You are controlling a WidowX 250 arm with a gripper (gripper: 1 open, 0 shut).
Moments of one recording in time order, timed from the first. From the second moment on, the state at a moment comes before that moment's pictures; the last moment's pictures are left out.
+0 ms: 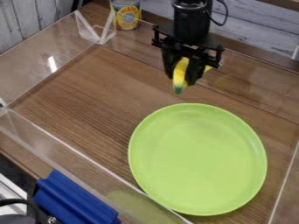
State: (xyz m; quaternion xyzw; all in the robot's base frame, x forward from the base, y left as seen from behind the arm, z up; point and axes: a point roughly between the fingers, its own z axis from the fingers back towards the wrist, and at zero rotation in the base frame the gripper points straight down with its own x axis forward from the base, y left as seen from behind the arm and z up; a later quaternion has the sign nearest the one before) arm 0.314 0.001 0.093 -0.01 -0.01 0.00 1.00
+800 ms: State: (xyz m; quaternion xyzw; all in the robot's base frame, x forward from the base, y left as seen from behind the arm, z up) arm 0.274 0.063 0.087 -0.01 0.00 0.01 1.00
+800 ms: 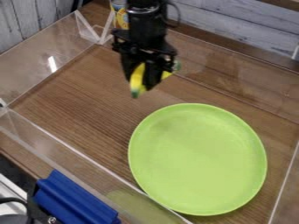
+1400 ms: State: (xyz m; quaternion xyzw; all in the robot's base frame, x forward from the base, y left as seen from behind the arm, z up) arm 0.267 0.093 0.074 -0.01 -0.01 0.01 1.00
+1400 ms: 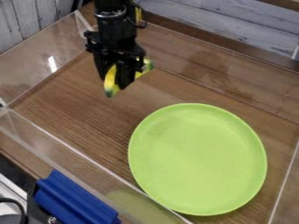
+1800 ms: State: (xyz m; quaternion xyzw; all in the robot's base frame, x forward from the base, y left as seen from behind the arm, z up) arm 0.264 0.104 0.059 0.00 0.00 0.01 1.00
